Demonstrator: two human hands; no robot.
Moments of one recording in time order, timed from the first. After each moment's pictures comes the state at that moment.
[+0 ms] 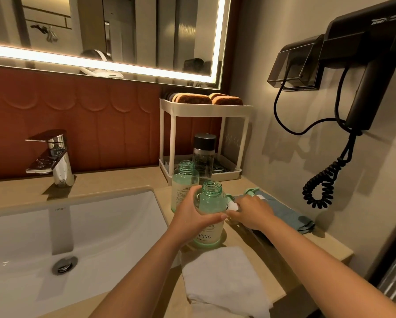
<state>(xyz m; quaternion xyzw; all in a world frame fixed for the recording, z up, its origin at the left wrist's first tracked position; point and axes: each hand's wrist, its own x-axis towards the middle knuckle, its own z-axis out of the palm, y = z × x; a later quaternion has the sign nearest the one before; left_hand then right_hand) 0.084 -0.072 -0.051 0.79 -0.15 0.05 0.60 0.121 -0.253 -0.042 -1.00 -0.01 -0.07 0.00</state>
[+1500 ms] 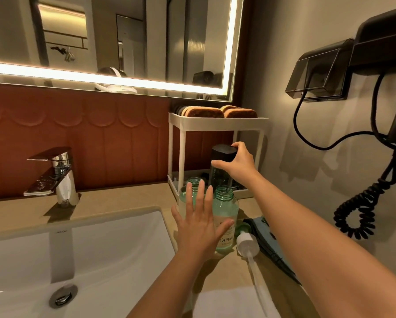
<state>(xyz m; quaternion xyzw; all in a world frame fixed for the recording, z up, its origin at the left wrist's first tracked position) 0.152 -0.080 -0.071 0.94 -0.09 0.29 0.14 0.215 -0.199 0.054 -0.86 -0.07 -0.22 0.45</state>
